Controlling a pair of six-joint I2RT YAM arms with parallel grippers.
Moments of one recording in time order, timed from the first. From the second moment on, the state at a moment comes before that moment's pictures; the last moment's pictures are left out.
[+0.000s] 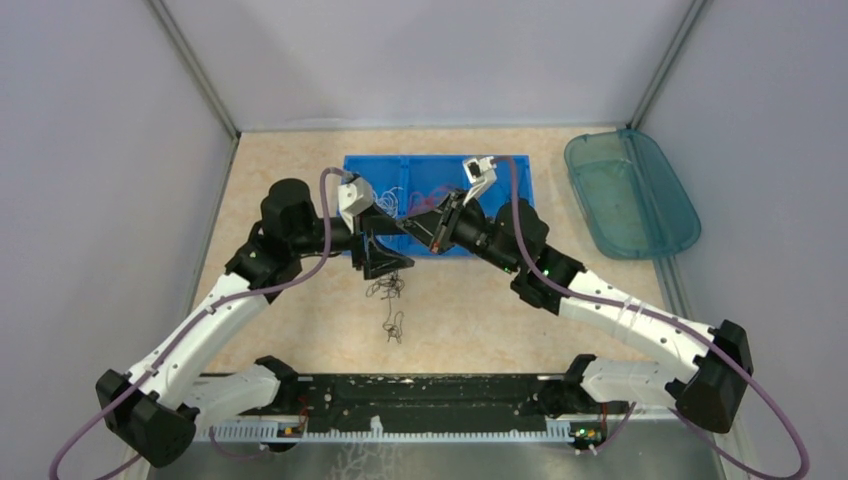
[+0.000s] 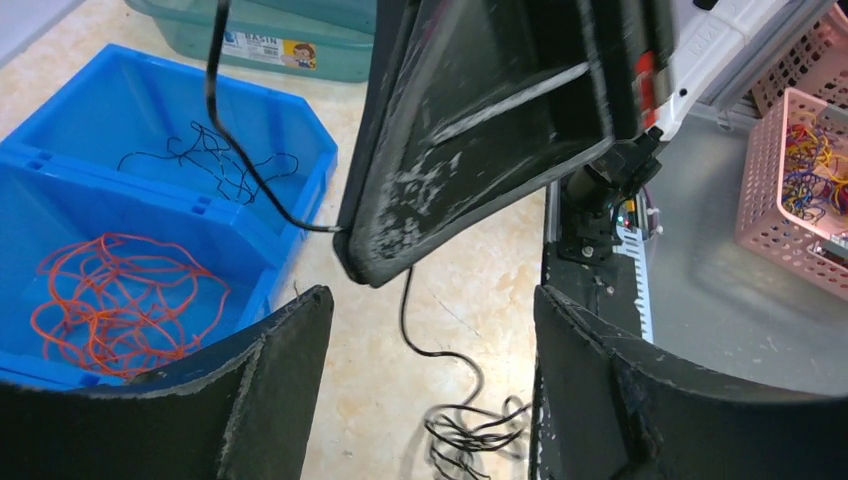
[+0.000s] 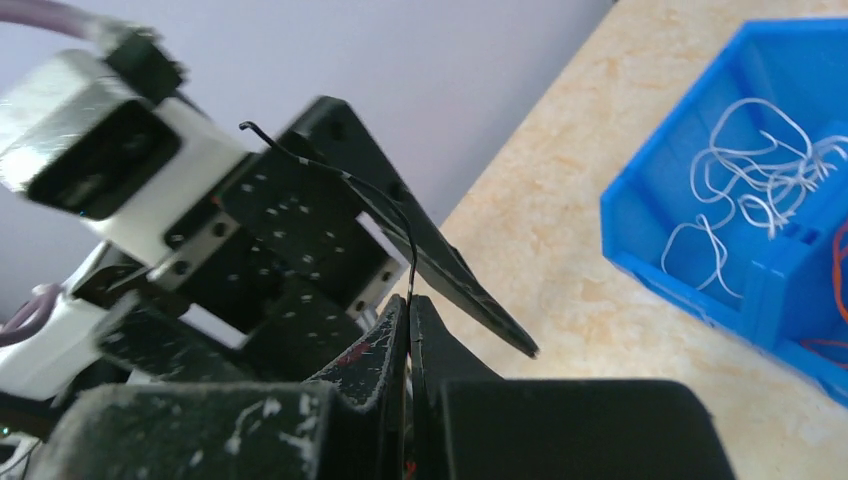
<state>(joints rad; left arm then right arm) -0.56 1.03 0.97 -0.13 0.84 0.00 0.90 1.11 0.93 0.22 -0.09 0.73</state>
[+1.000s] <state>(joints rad) -0.56 1.04 1.14 -0.09 0.90 -0.18 0.95 0.84 0.58 0.65 -0.29 0.35</state>
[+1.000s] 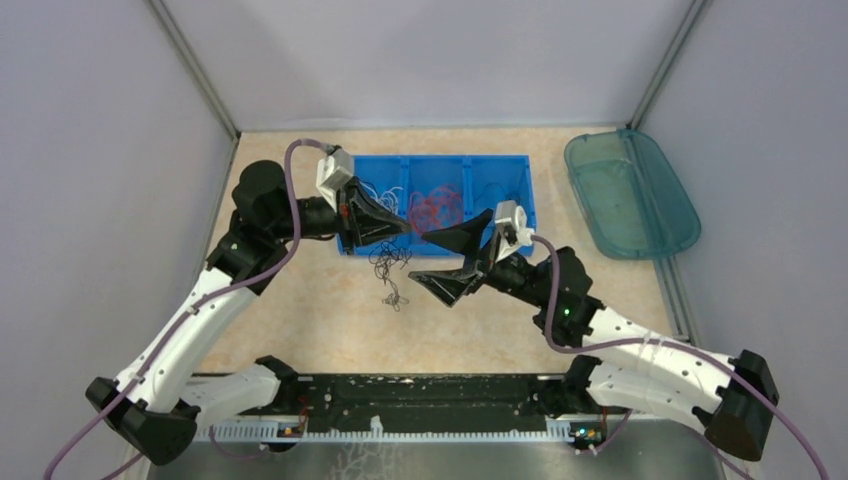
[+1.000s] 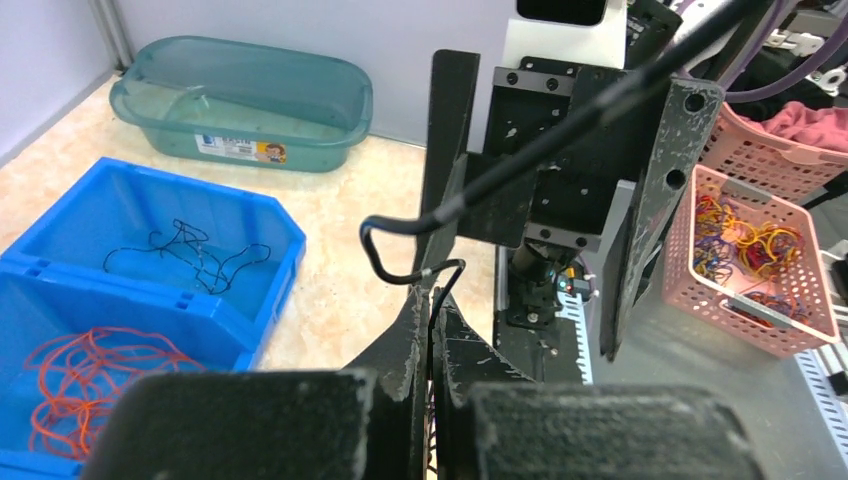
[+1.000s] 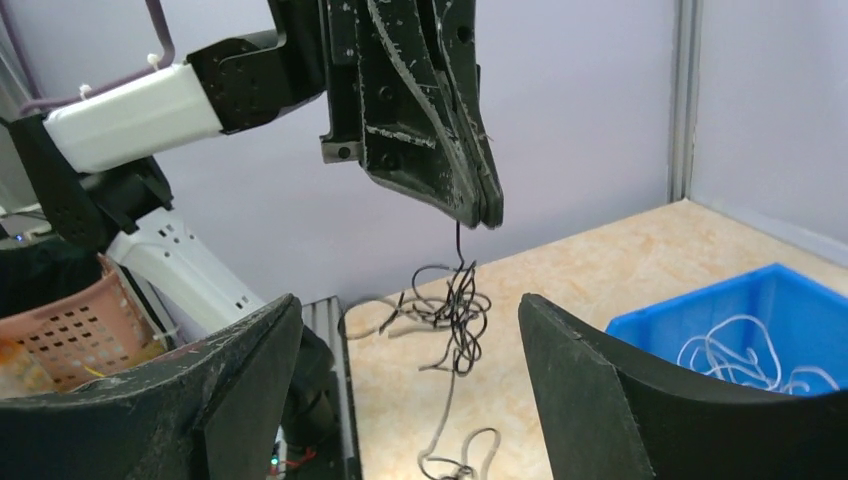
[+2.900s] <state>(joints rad) -0.56 1.27 1.76 0.01 0.99 -0.34 0.98 1.51 0.60 1.34 -0.43 0.55</state>
